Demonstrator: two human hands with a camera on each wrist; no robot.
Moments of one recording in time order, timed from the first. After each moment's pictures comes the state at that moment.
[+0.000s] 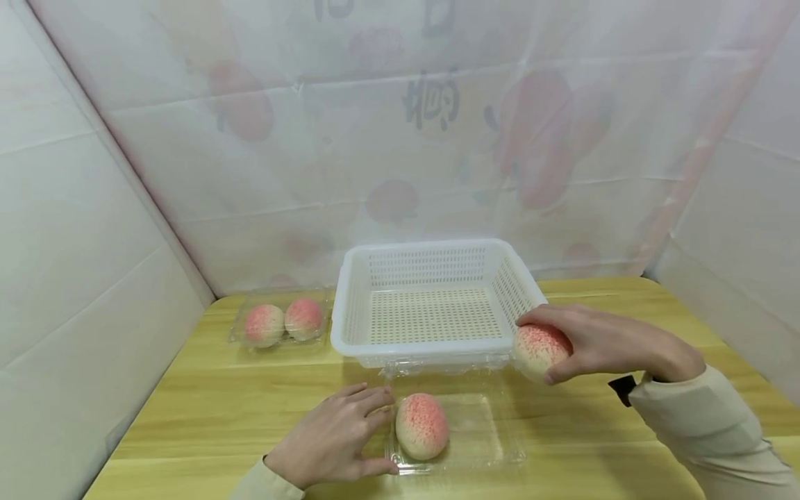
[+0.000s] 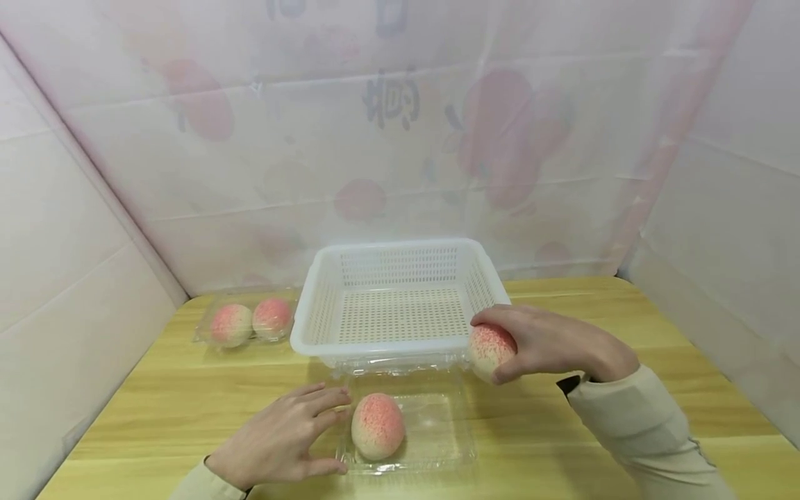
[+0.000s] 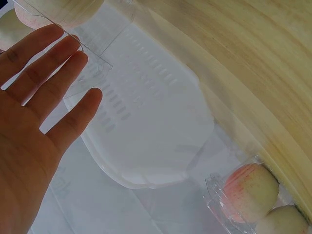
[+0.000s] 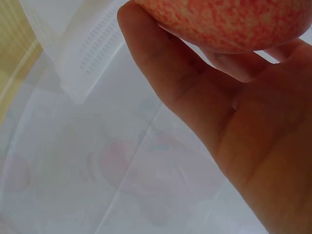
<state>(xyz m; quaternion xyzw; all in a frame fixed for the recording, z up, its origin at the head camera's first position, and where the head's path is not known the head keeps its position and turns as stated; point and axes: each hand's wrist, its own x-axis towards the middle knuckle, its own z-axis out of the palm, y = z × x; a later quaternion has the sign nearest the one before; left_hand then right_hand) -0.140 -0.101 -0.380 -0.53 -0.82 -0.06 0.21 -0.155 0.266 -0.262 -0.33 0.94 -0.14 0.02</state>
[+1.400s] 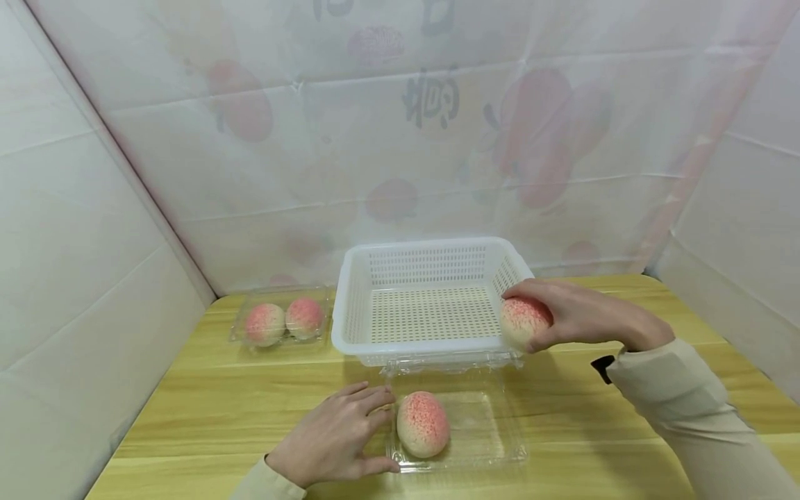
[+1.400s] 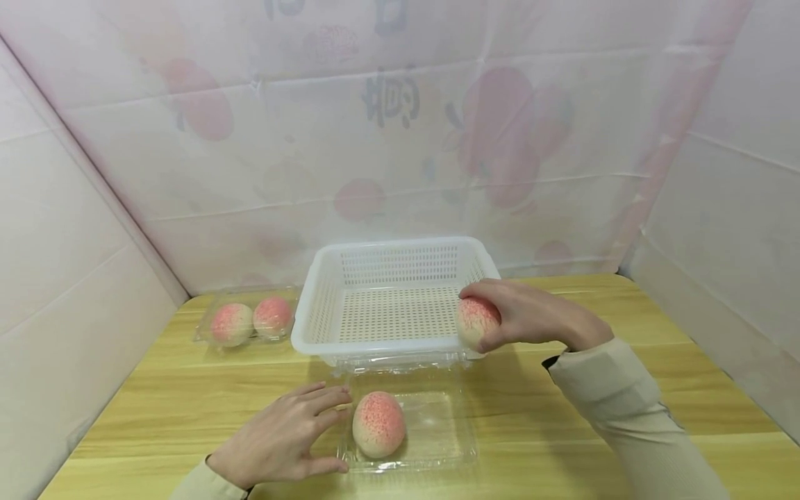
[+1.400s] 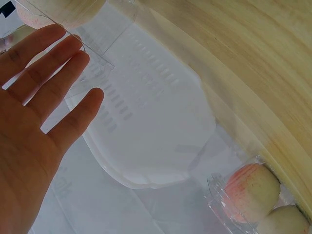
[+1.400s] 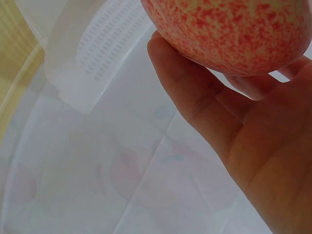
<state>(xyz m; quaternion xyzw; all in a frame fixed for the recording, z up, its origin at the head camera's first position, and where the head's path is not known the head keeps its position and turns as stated) -0.138 -0.101 -0.379 -0.53 -0.82 -0.06 0.20 -0.186 0.257 -0.260 -0.30 0.94 -0.16 0.01</state>
